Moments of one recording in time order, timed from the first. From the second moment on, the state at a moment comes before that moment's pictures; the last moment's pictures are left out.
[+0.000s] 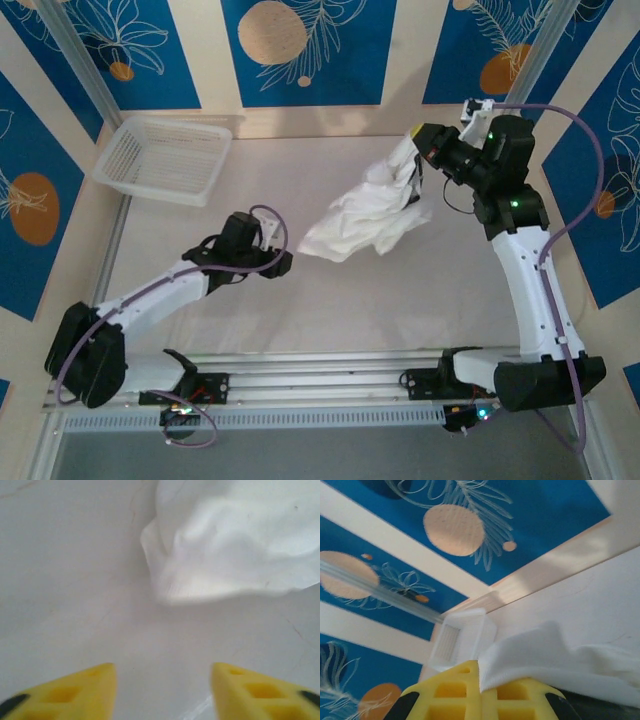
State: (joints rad) left arm -0.59 1.26 0.80 -0.32 0.19 -0.23; right arm 0.10 1.20 1.41 -0.38 -0.54 0.81
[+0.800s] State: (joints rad) left arm -0.60 1.70 1.22 -0.10 0.66 -0.77; right arm 0.19 1.13 1.19 -0.22 -0.86 0.74
